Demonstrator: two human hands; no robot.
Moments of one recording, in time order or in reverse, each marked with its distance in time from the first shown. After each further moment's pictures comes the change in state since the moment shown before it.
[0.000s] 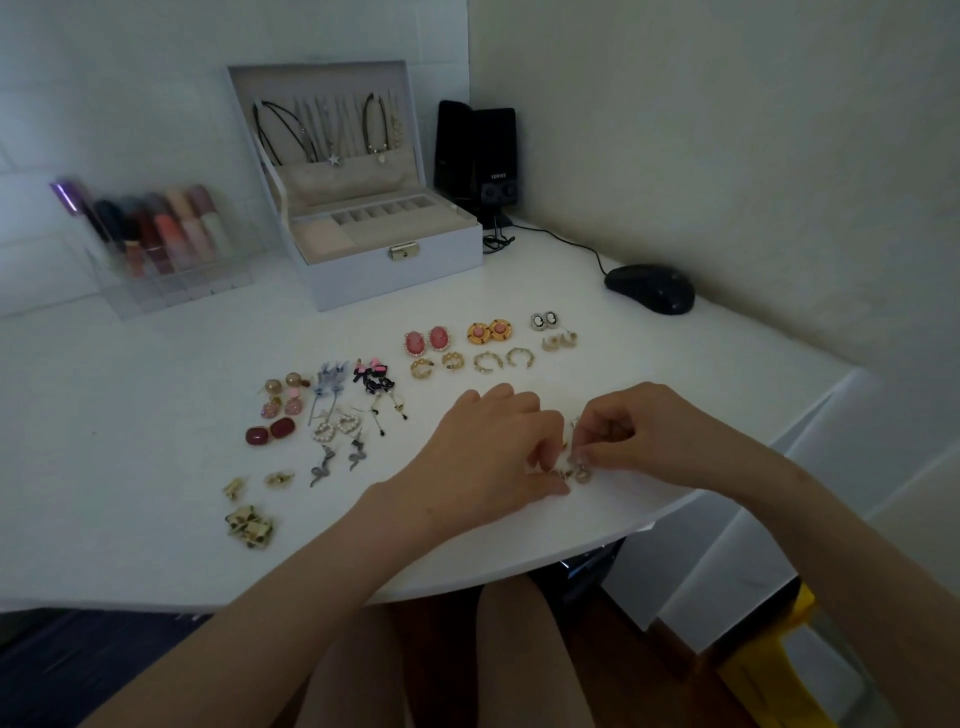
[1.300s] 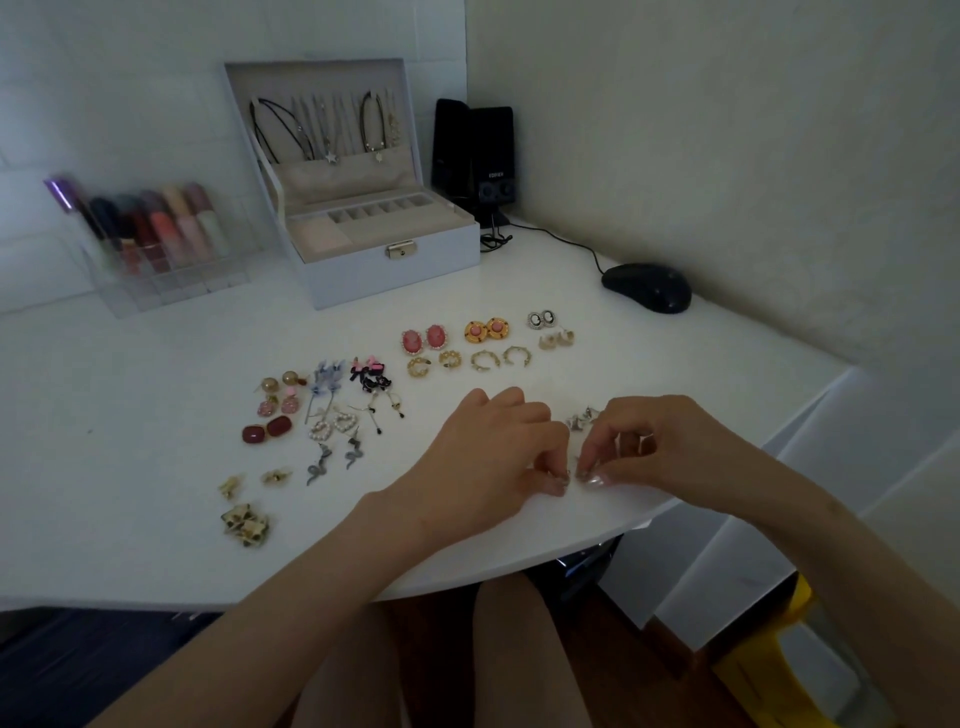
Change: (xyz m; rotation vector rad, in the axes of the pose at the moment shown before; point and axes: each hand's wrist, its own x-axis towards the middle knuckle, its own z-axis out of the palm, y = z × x) left_hand -0.002 -0.002 0.011 -0.011 0.142 0.158; right_hand -0.021 0.005 0.000 0.078 0.030 -0.053
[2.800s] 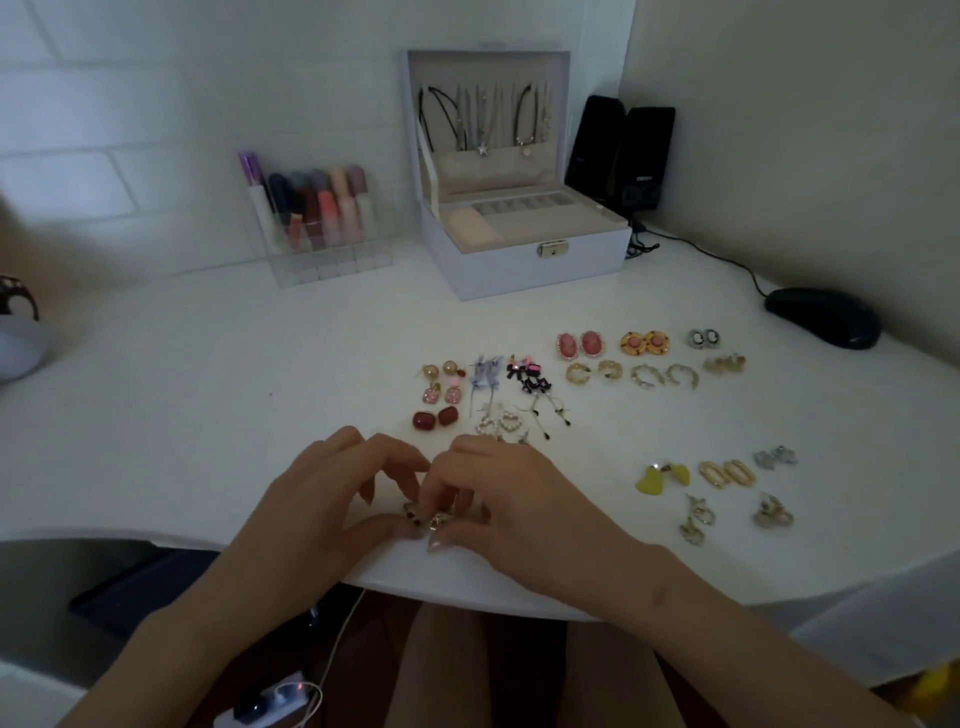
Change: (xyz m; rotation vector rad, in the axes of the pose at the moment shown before) left_hand -0.191 -0.096 -0.059 -0.137 0.183 -0.452; right_hand 0.072 -0.132 0.162 -0.130 -0.139 -0.455
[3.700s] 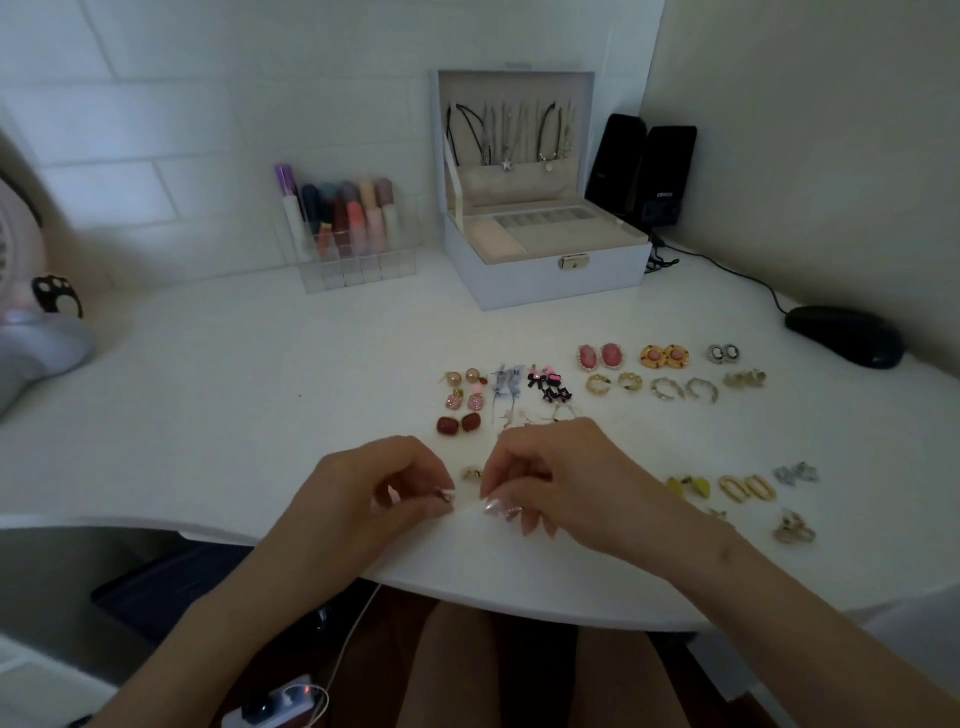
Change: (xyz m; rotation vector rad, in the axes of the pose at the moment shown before) left_hand 0.006 0.009 -0.006 -0.300 0.039 -0.146; right_hand 0.004 0.004 -0.027 0.228 -0.060 0.295
